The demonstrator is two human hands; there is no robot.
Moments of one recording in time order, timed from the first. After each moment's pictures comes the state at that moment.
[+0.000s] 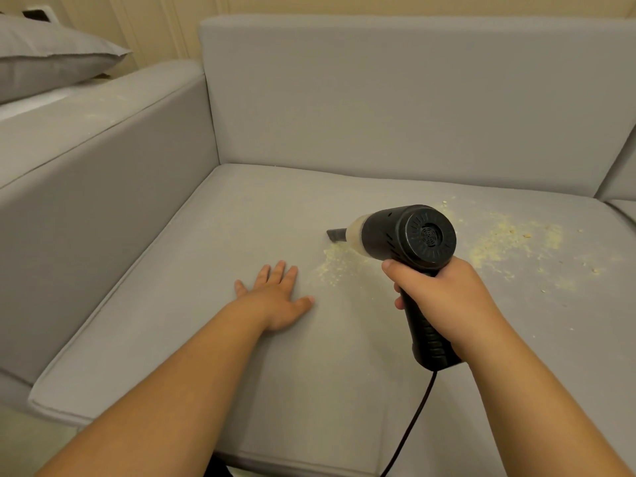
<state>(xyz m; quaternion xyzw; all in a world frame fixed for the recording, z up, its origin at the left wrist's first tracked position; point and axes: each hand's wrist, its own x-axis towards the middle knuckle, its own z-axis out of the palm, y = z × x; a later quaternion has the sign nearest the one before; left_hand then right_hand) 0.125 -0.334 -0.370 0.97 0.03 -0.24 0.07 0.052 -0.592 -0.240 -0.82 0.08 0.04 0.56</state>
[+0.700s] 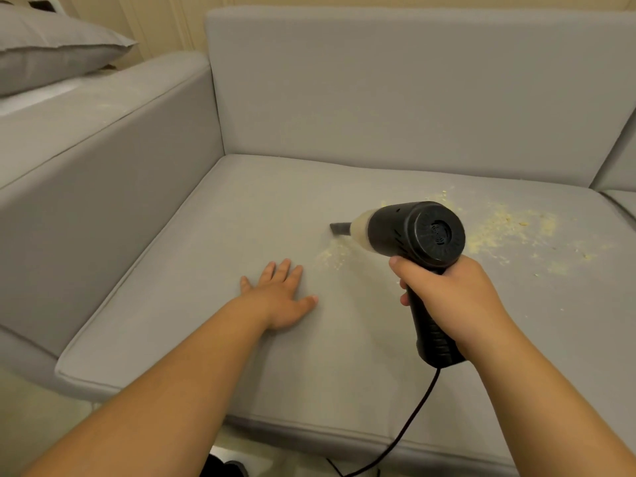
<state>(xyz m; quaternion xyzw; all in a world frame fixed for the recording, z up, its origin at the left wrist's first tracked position) 0.085 -0.336 -0.359 0.97 0.01 -0.25 0.06 0.018 -0.593 -0.236 -0.83 0.09 0.02 0.55</state>
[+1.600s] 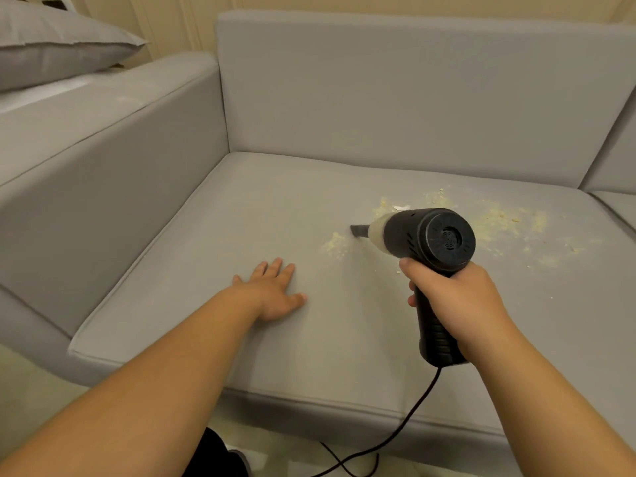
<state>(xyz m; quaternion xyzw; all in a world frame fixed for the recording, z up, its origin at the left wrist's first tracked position) 0.066 -0.312 -0.359 0.96 0.02 -0.27 0.05 -0.015 -0.591 -0.243 -0.81 0.13 0.01 0.58</state>
